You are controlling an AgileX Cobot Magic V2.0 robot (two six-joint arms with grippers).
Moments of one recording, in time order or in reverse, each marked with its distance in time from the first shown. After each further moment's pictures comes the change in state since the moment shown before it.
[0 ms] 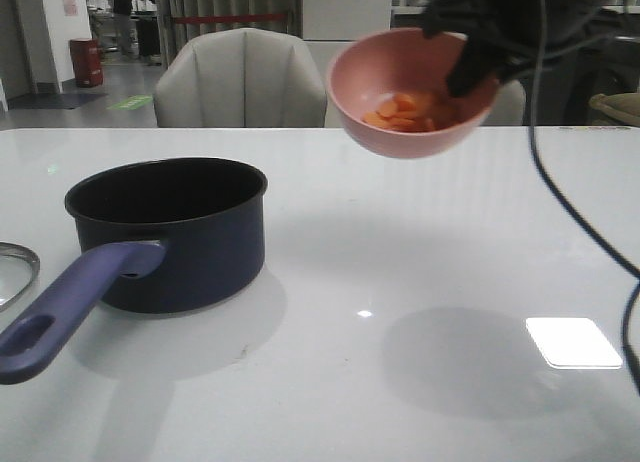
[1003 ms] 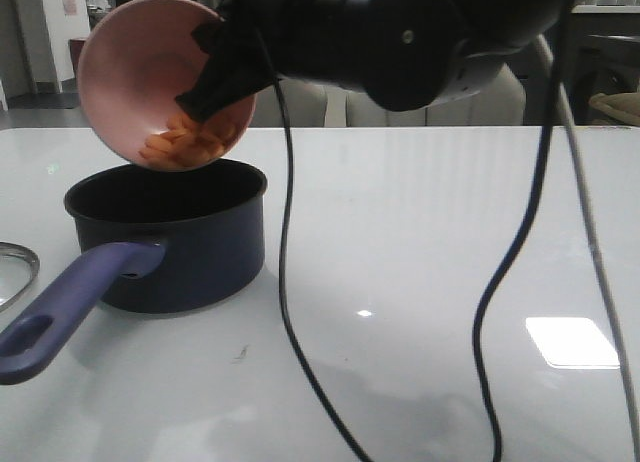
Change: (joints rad) left arm 0.000 0.000 0.000 0.000 0.006 0.000; right arm 0.364 0.360 -0.044 -0.175 -1.043 -0.562
